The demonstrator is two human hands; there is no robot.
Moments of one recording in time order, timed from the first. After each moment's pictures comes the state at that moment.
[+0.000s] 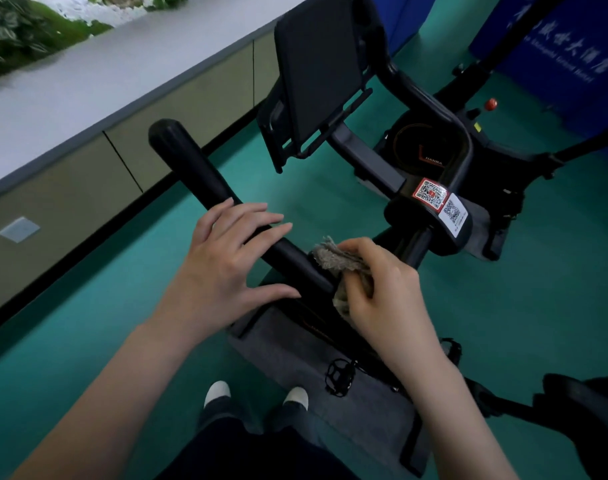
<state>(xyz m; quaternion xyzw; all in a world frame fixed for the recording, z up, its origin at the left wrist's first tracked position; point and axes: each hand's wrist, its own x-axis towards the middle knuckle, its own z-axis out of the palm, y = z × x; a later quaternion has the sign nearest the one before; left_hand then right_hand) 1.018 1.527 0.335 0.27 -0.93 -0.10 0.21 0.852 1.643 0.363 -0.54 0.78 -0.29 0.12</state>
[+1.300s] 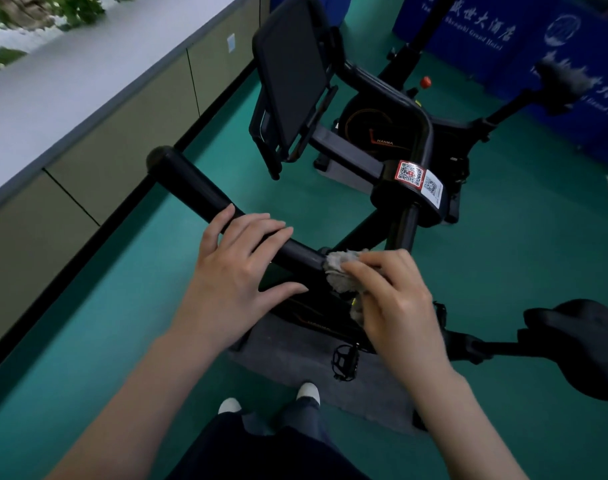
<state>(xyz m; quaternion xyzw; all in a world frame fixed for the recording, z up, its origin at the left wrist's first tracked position) 1.031 1.508 0.336 0.21 -0.95 -0.10 0.20 0.892 1.664 0.351 -0.56 0.78 -0.26 -0.11</state>
